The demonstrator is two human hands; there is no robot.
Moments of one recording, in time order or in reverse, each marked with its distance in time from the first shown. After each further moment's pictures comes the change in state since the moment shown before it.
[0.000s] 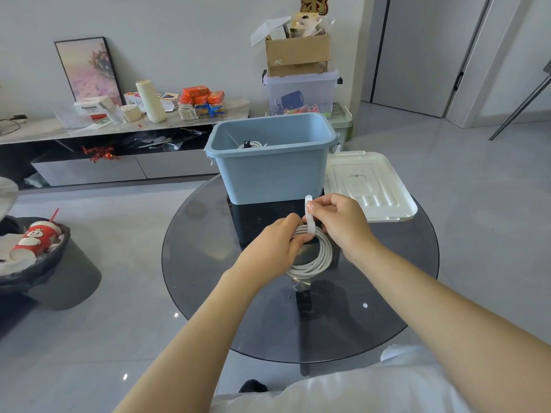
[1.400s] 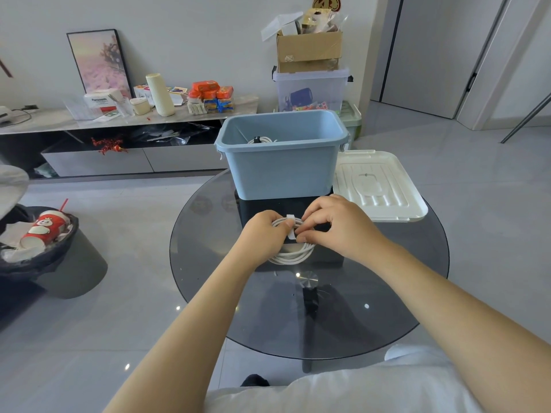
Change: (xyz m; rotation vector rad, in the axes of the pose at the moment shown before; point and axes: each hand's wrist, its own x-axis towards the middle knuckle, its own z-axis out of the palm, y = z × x) left_hand 0.001 -0.009 -0.020 -0.326 0.061 -0.448; right_hand -0.011 -0.006 -0.005 -0.549 -0.306 -0.560
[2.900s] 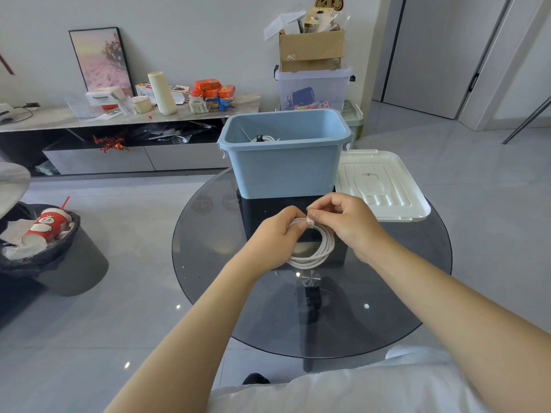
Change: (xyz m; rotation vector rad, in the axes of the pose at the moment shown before) left_hand -0.008 -0.002 0.006 0.053 -0.063 0.260; right_hand 0.006 0.001 0.009 0.590 0.197 0.354
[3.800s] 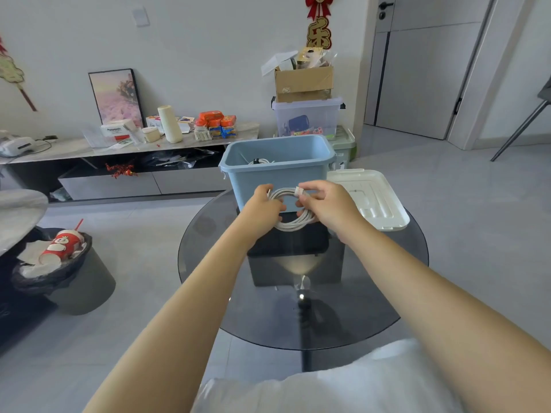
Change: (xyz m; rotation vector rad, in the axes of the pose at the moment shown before) left_hand 0.023 0.037 -0.028 -0.349 0.164 -0.230; right_hand 0.007 -0.041 -0.008 0.033 0.045 0.018
